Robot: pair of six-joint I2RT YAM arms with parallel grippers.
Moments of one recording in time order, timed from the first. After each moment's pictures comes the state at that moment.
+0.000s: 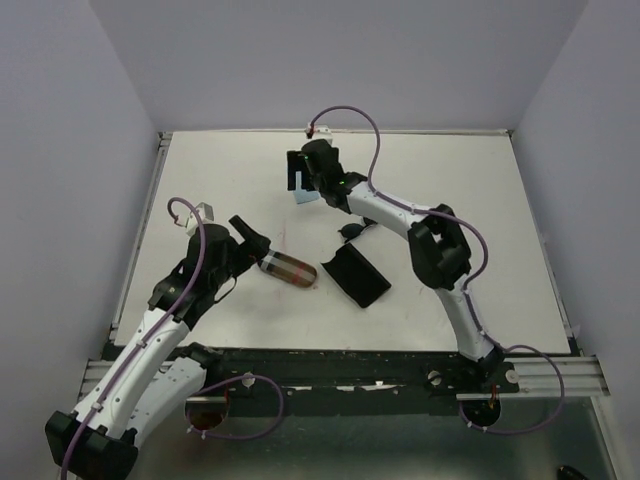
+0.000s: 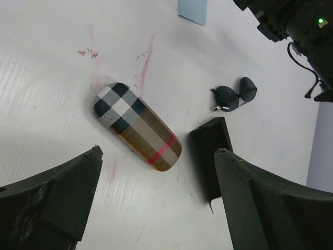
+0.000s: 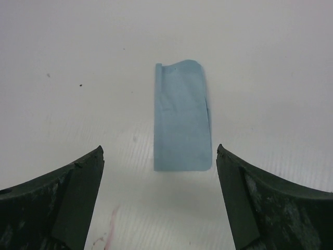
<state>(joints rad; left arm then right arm) -0.43 0.74 0.69 -0.50 -0.17 -0.91 0.72 2.22 1.84 -0.09 0.29 0.36</state>
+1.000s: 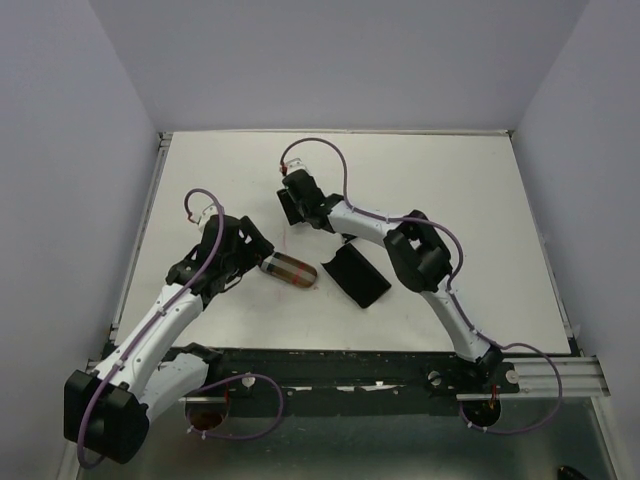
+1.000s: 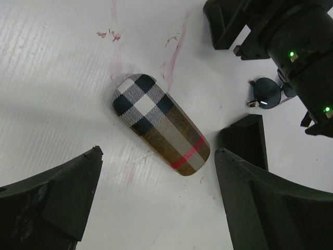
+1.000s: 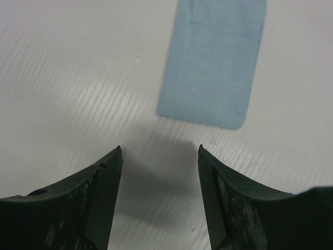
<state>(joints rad) -0.36 0.94 0.68 -0.47 -0.12 -0.88 0.80 2.46 1.96 -0.19 0.33 0.13</state>
